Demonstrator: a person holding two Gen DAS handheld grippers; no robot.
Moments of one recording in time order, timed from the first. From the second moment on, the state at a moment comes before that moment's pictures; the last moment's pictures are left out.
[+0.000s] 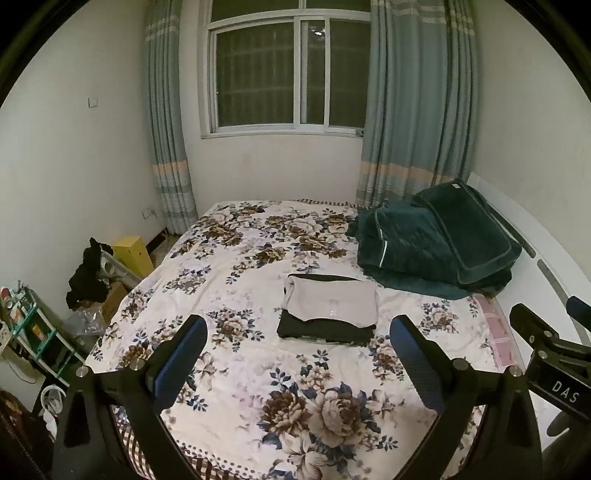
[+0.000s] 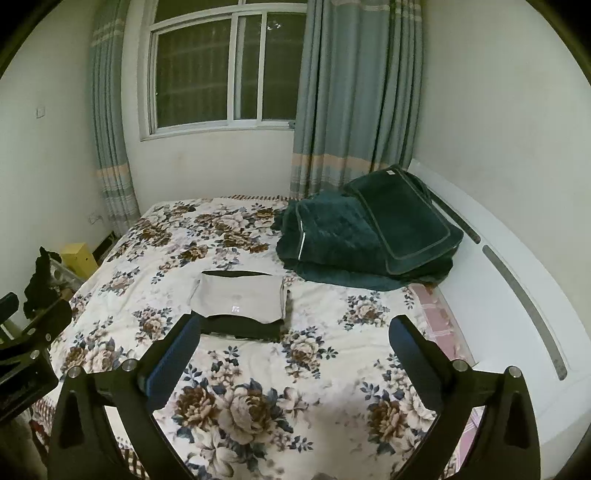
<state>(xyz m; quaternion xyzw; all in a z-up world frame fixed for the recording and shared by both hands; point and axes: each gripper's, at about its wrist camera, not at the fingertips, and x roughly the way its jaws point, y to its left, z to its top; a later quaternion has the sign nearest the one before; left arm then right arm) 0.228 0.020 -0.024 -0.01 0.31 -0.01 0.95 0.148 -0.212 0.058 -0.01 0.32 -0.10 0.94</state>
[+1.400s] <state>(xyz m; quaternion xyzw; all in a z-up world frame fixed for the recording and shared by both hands) 0.223 0.020 -0.016 -0.01 0.30 -0.02 0.95 0.149 -0.203 0.068 -0.01 0.32 -0.09 0.94</state>
